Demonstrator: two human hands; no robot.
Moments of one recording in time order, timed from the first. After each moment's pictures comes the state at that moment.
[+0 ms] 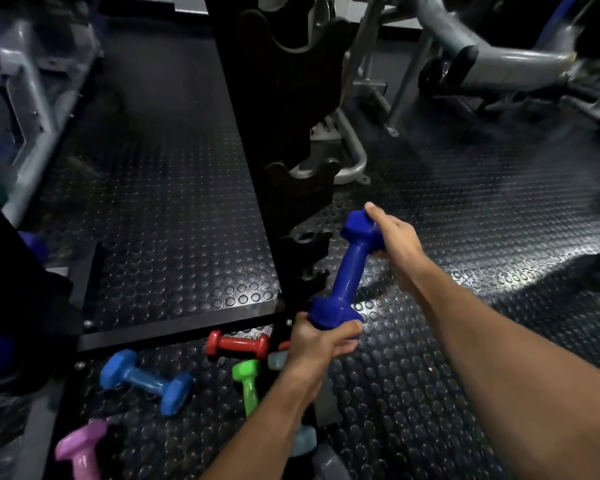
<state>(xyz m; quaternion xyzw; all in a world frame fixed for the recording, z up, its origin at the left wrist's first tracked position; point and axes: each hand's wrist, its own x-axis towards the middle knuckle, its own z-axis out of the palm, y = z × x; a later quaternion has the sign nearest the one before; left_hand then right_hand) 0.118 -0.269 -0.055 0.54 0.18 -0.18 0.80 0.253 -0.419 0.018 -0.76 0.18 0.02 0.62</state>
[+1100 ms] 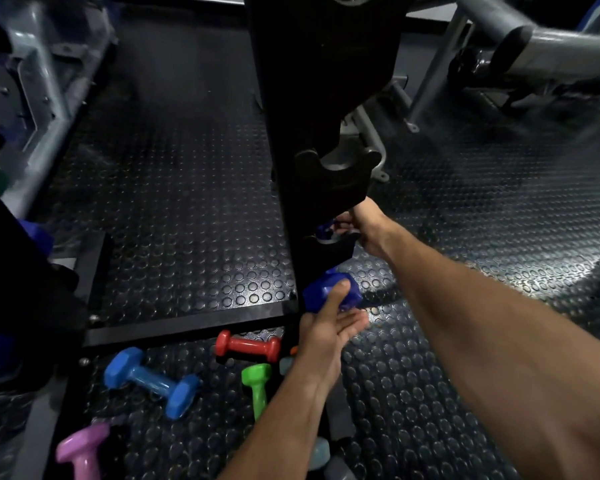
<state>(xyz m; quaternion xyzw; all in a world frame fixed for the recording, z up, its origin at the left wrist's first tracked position) 0.149 -0.264 -0.061 0.38 0.27 -0.13 0.88 0.336 -0.347 -0.017 -0.76 0.15 0.15 0.62</state>
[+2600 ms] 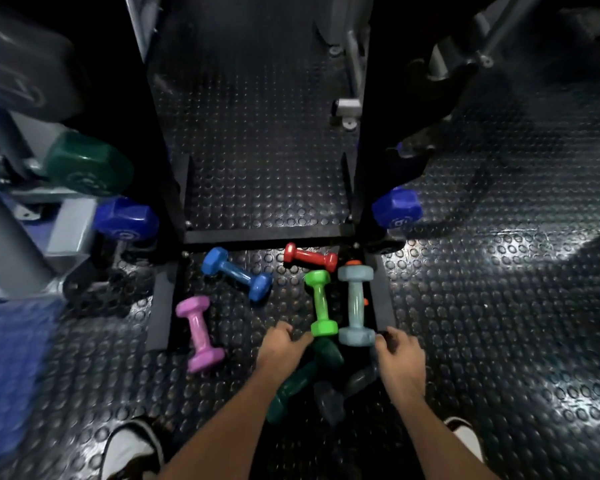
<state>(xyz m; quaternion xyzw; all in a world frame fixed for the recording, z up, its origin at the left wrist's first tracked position) -0.044 -0.104 -0.153 0.82 0.27 -0.31 0.39 -0.047 -0.333 -0.161 -0.91 0.26 0.13 0.31</state>
